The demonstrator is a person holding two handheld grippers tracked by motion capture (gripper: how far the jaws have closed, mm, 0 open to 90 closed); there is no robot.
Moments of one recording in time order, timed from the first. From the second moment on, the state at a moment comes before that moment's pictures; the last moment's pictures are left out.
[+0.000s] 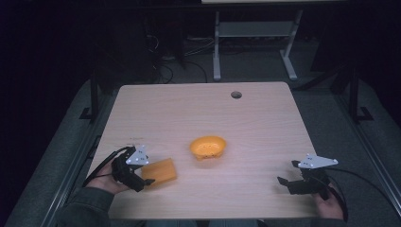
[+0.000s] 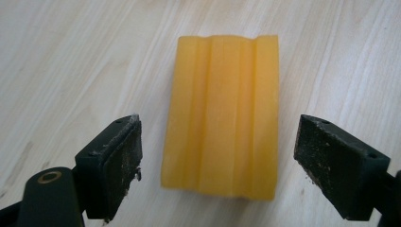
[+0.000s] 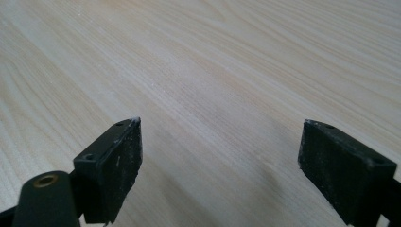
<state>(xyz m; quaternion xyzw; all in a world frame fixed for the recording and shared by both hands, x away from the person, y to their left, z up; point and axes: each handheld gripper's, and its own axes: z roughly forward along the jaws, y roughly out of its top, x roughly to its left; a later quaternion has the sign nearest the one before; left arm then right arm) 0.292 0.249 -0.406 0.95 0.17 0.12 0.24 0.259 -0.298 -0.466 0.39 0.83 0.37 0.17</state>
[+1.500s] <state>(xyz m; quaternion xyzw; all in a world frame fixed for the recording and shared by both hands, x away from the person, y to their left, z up) 0.325 0.208 -0.442 0.98 0.15 0.04 0.14 0.260 -0.297 -0.465 0.38 0.83 0.37 0.17</state>
